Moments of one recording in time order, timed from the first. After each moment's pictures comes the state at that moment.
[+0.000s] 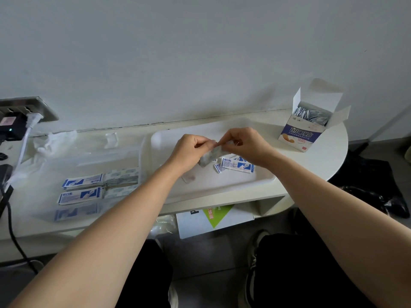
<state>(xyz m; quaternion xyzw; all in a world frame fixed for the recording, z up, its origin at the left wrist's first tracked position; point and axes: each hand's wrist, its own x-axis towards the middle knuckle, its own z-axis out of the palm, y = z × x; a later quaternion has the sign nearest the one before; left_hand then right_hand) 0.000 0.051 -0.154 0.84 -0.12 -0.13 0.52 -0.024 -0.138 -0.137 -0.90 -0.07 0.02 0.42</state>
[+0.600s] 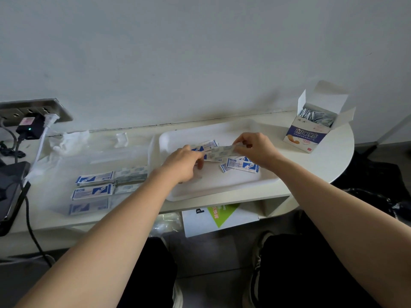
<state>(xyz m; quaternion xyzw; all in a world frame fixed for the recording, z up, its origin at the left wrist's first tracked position) -0.017 0.082 -0.145 0.96 -0.21 -0.17 0.09 -0.026 -0.144 -0.150 -0.92 0.01 0.03 0.39</state>
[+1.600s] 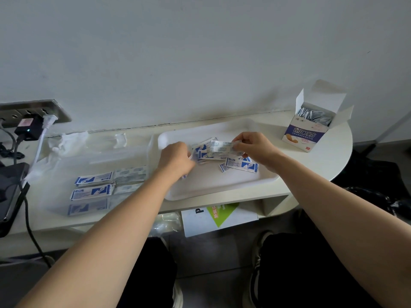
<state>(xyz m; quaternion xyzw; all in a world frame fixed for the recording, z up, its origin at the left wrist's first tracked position) -0.019 0.077 -0.133 0.98 -0.04 -0.11 0.18 -0.028 -0.143 -0.145 -0.85 0.06 0.09 0.52</state>
